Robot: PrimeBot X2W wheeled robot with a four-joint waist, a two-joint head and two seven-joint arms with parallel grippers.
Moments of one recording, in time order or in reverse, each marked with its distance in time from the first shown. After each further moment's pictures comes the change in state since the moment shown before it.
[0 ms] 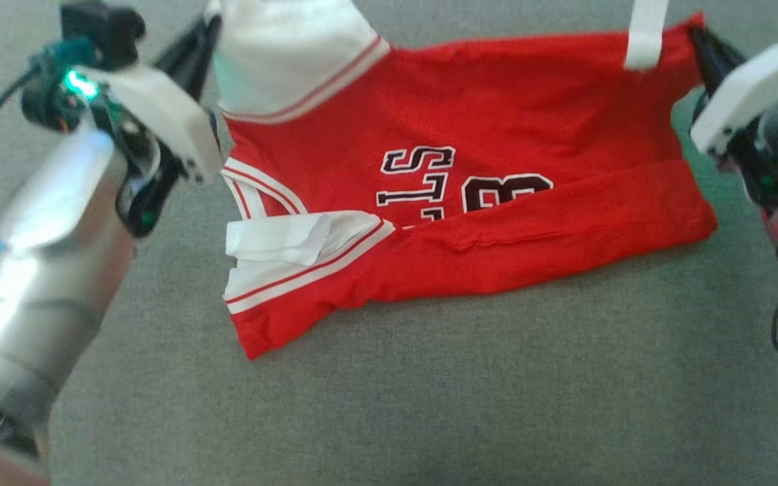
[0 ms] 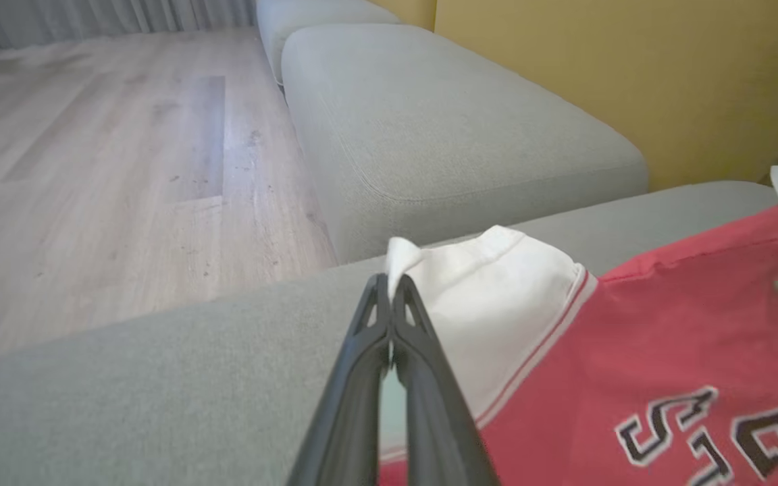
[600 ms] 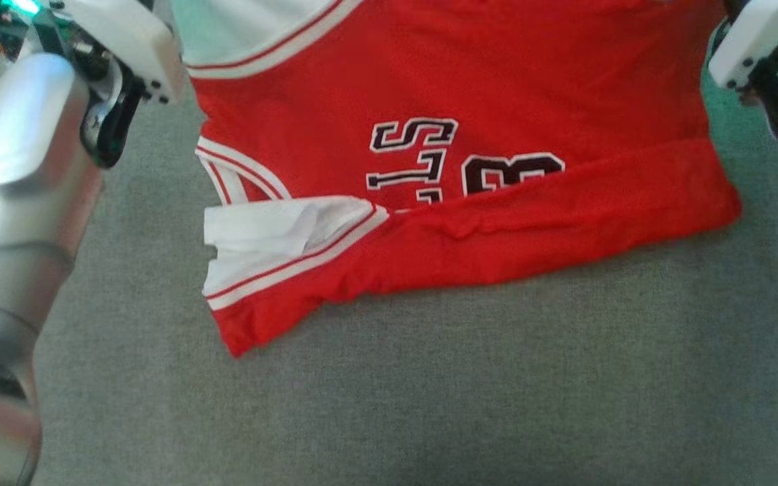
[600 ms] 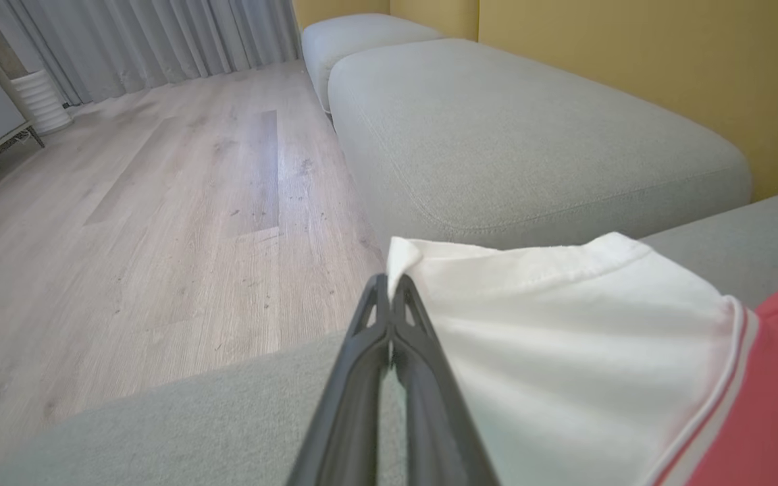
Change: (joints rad) left arm -0.113 0.007 0.069 0.031 0.129 0.071 -0.002; right arm -0.110 0.012 -0.079 0.000 -0.145 0.000 0.075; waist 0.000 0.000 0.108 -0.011
